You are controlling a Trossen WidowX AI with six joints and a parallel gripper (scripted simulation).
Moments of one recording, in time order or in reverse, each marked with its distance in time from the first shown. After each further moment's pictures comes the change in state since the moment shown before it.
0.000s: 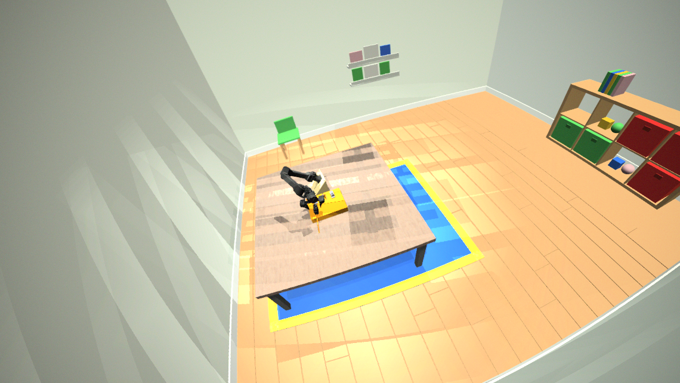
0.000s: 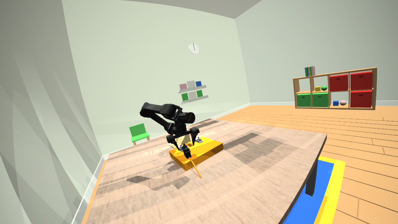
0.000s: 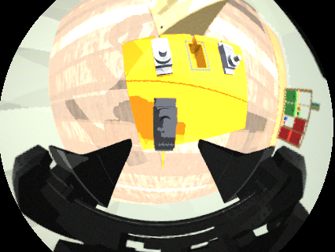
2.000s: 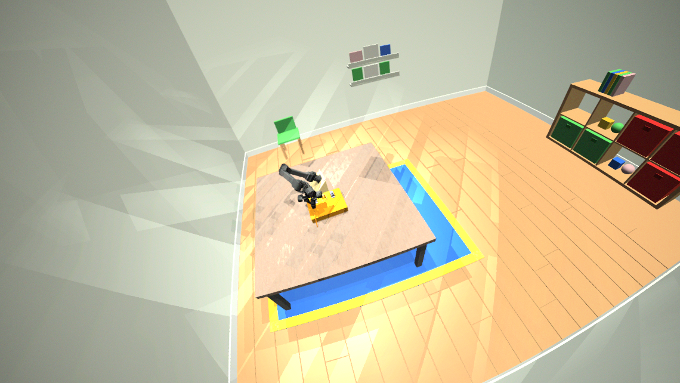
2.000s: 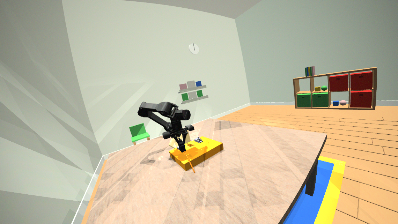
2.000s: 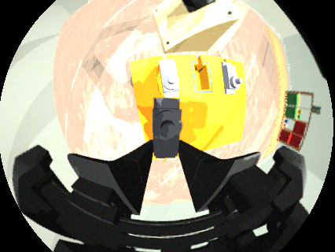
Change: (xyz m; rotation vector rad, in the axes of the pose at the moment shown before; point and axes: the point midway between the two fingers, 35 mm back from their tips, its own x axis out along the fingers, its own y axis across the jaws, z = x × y) arm -0.013 0.014 0.042 -0.009 -0.004 0.013
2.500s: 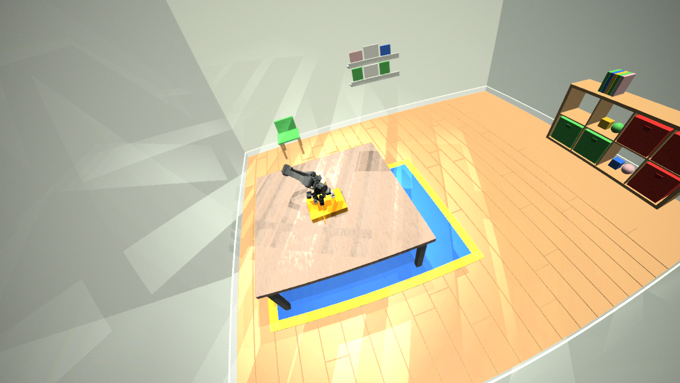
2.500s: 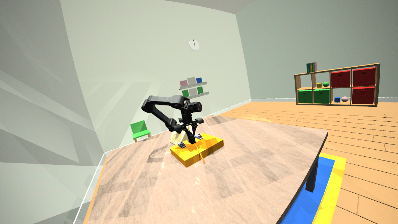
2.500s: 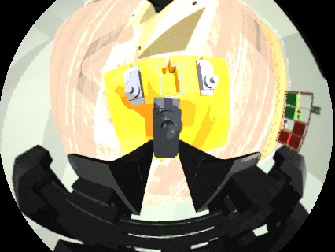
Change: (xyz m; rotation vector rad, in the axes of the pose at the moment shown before) arm -0.001 -0.069 0.015 -0.001 0.001 -0.005
